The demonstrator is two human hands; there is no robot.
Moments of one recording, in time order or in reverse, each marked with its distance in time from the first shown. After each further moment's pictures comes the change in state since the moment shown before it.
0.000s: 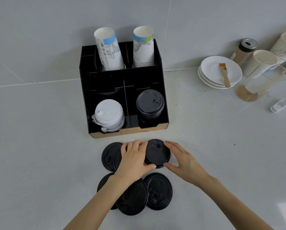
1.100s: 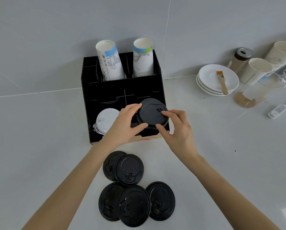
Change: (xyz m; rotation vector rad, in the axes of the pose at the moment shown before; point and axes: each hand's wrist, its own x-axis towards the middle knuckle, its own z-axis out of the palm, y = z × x) left_hand 0.058 -0.018 -0.102 -0.475 0.200 0.145; right_hand 0.060 -0.060 -0.043 0.214 0.593 -0.006
